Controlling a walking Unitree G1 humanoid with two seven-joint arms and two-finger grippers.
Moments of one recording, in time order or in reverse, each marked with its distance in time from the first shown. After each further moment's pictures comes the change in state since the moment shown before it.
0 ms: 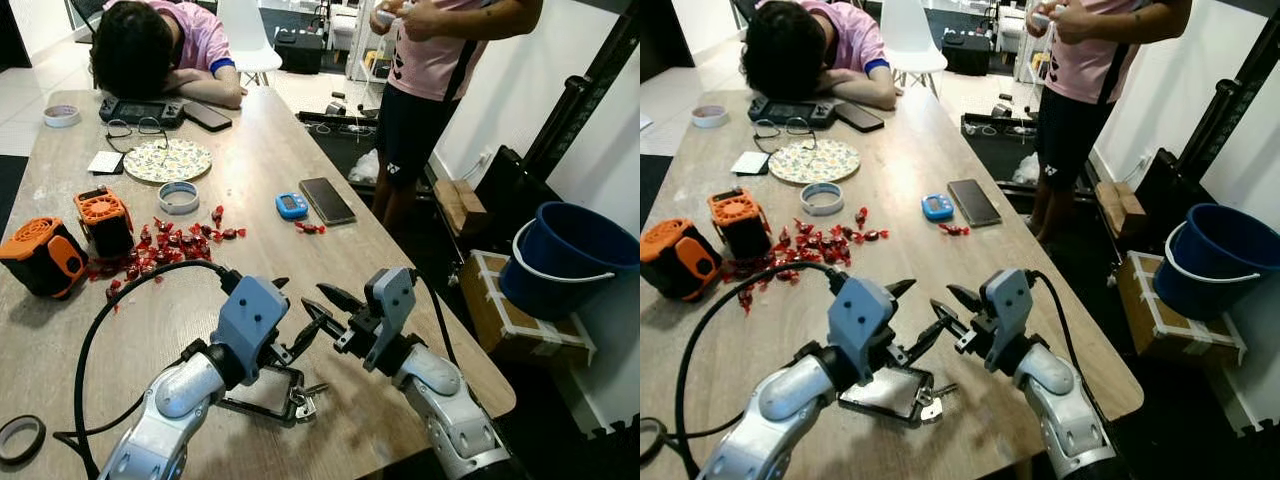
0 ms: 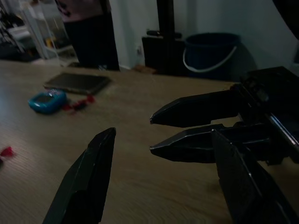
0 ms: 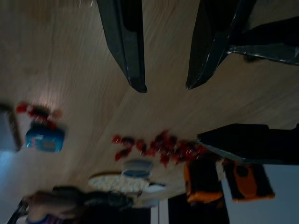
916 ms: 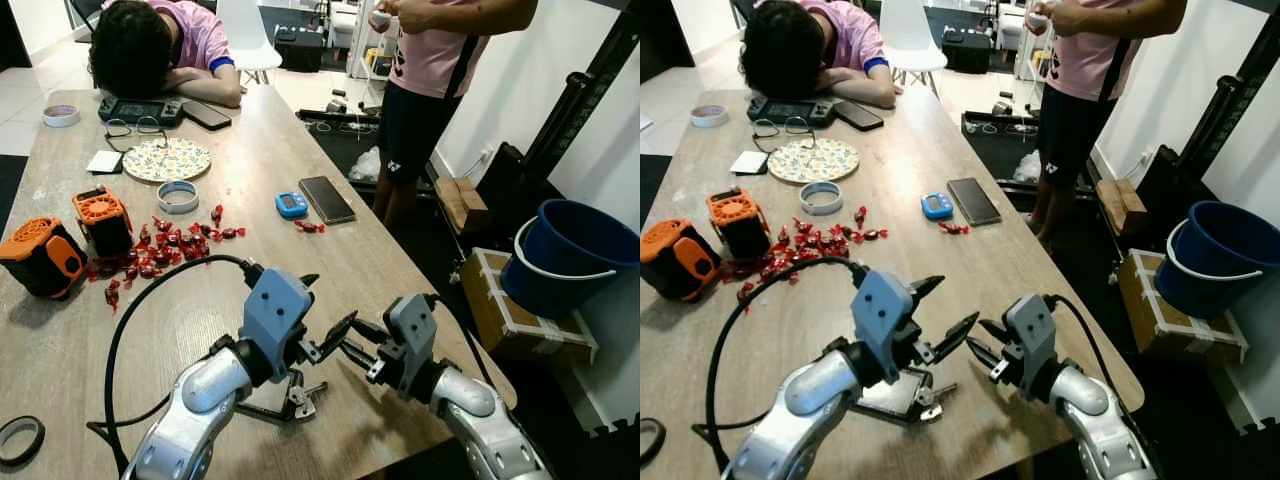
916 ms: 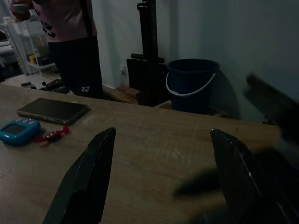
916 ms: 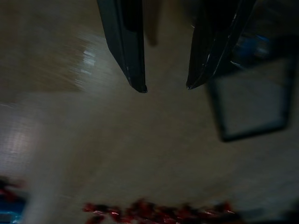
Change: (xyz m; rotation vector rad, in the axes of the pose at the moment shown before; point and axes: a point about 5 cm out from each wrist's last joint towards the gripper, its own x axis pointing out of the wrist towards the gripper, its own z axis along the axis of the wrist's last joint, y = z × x) left arm 0.024 -0.012 0.024 -0.041 -0.115 -0.058; right arm -0.034 0.003 -0.026 0.007 0.172 0.043
